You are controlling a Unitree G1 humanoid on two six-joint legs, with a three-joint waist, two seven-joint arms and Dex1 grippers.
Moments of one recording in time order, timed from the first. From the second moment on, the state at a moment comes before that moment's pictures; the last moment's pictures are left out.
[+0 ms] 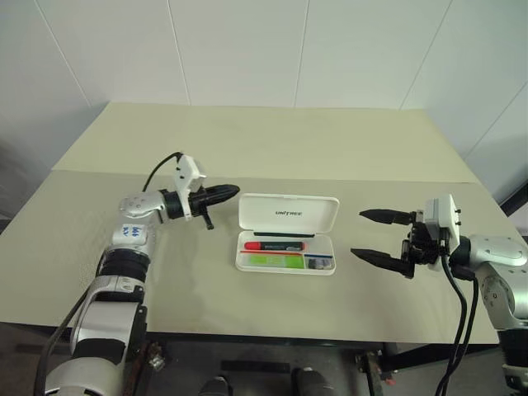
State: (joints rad) left arm -0.93 0.44 0.03 0.72 -0.23 -0.05 -1.07; right arm -0.33 -0.76 -0.20 -0.02 0.53 0.20 1.24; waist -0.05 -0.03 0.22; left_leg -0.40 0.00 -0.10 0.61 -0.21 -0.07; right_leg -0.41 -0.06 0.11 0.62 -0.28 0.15
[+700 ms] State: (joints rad) left arm -0.84 0.49 -0.11 0.56 -0.18 -0.06 -1.35; right arm -0.30 -0.76 -0.20 -0.05 0.54 0.20 1.19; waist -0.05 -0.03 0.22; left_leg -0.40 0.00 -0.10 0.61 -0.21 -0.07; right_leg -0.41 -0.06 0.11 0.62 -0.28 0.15
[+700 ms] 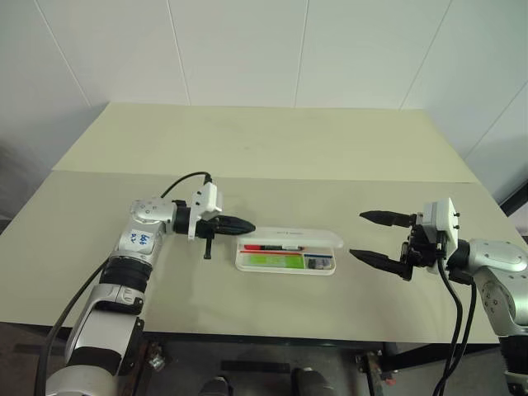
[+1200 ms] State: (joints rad) left arm -0.81 0.44 -0.25 0.43 -0.07 0.06 -1.26; right arm -0.23 -0.73 -0.20 -0.12 0.54 0.20 1.12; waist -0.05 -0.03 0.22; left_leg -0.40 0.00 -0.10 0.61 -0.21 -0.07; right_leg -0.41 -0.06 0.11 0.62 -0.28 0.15
